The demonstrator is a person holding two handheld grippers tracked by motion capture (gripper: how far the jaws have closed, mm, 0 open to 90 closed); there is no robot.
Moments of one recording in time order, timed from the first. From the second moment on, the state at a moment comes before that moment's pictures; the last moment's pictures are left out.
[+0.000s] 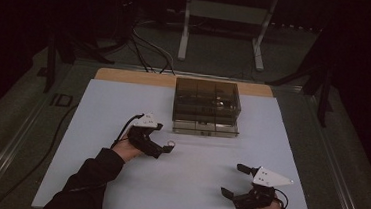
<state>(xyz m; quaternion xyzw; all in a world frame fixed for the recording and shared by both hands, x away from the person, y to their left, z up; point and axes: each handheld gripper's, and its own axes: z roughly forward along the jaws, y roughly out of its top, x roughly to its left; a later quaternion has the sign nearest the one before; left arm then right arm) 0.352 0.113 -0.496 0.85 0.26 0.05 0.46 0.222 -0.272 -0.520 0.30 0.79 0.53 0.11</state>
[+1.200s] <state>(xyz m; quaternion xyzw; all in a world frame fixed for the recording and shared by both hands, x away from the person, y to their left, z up) 0.371 0.097 -0.525 0.87 0.32 0.05 0.38 0.222 -0.273 -0.520 0.30 0.79 0.53 0.11</state>
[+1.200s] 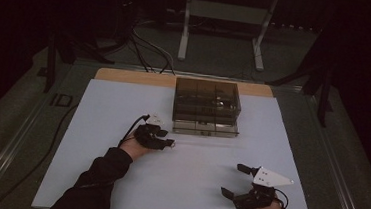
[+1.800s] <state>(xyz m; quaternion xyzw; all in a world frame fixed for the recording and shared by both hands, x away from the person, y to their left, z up) 0.373 0.088 -0.534 0.88 0.32 0.06 0.35 0.222 -0.273 -0.520 0.30 0.79 0.53 0.12</state>
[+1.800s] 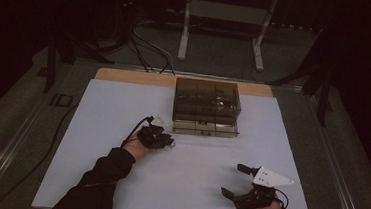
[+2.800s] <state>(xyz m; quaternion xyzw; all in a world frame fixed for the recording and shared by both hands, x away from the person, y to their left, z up) 0.372 0.085 -0.535 0.88 0.32 0.07 0.34 0.222 -0.272 -0.520 0.30 0.79 0.53 0.11</state>
